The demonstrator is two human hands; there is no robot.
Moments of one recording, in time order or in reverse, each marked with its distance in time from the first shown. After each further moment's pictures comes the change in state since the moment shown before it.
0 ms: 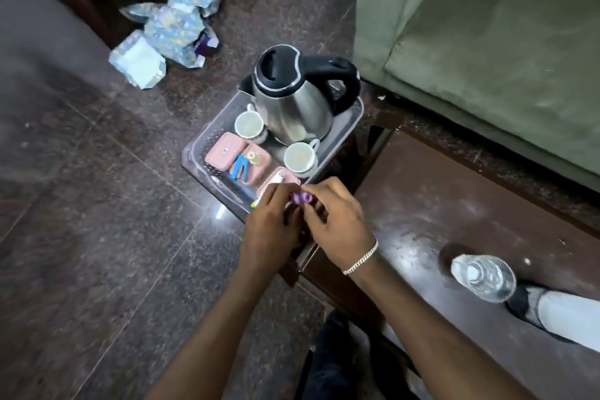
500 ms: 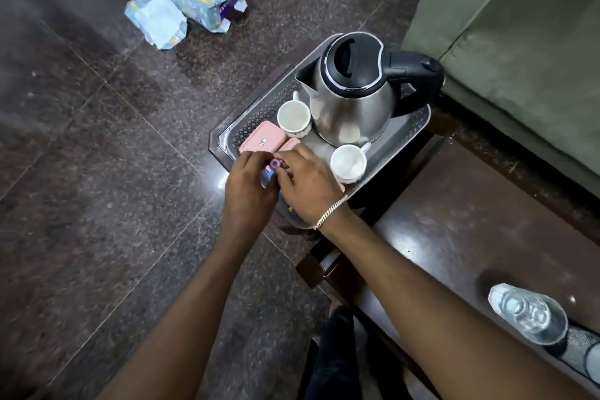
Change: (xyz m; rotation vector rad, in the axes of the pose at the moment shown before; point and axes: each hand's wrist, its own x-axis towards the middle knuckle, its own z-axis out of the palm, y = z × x) left_hand 0.066 -0.103 -0.051 0.101 0.121 -0.181; right_hand 0.111 -0.038 0.110 -0.191 -0.278 -0.027
